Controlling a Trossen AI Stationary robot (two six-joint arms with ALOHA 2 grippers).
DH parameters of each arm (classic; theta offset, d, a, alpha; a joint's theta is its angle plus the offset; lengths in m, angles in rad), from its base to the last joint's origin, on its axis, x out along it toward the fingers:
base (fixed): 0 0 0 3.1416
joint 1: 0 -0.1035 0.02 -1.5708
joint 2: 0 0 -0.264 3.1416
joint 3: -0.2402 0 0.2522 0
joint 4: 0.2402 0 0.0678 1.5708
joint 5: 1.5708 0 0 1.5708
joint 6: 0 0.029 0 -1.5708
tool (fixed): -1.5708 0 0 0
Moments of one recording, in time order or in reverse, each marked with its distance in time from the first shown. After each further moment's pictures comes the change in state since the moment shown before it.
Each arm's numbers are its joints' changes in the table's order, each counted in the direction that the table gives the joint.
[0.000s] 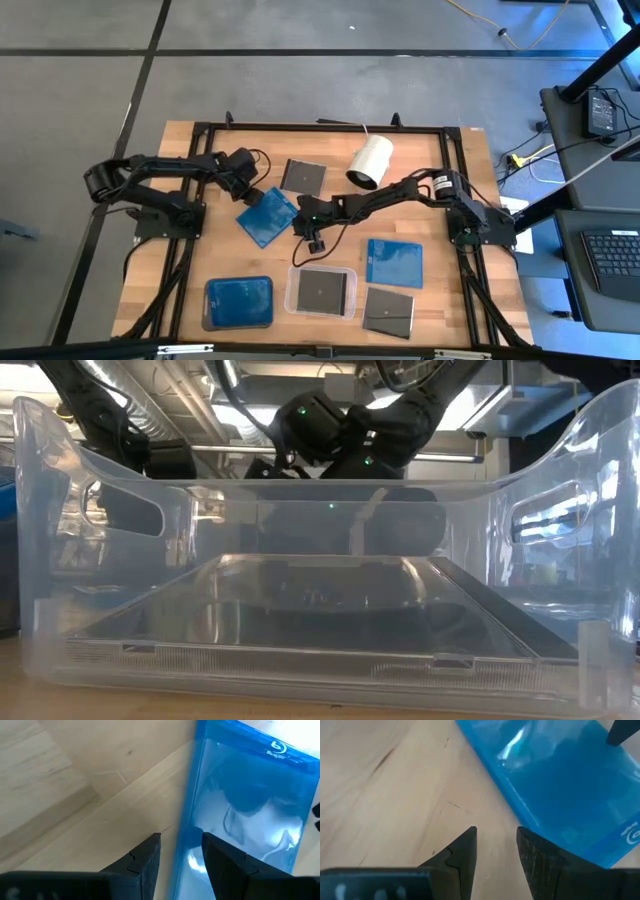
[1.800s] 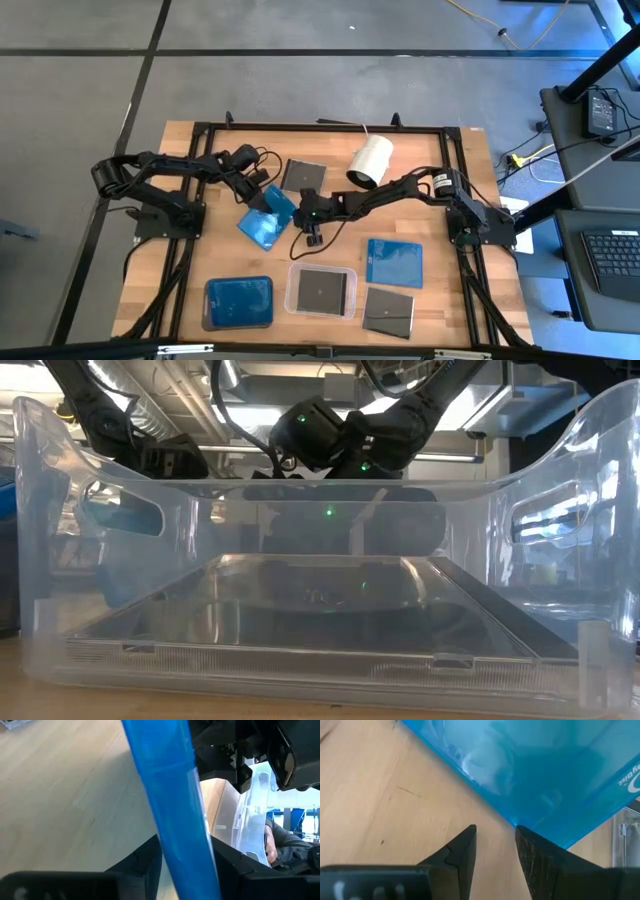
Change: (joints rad) left arm 0.001 -0.055 0.004 -0.283 -0.502 0.081; right arm 0.021 -0.001 0.000 0.025 -0.099 0.031
